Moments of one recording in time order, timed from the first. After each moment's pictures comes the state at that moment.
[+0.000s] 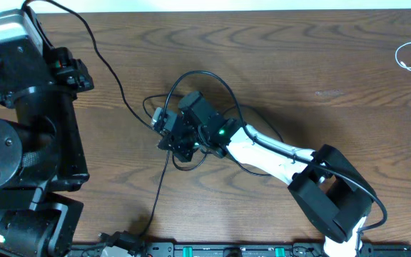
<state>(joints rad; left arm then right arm) -0.34 1.00 1.61 -0.39 -0.59 0.14 0.84 1.97 1.27 -0.09 -0.56 -0.08</state>
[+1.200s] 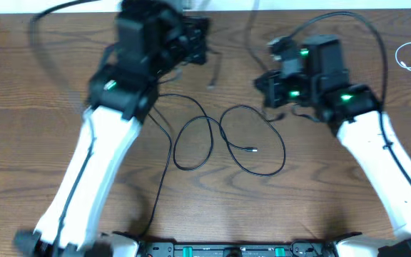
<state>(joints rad) -0.36 1.56 1.62 -0.45 0.36 -0.32 0.28 1.49 1.31 -0.64 -0.42 0.19</state>
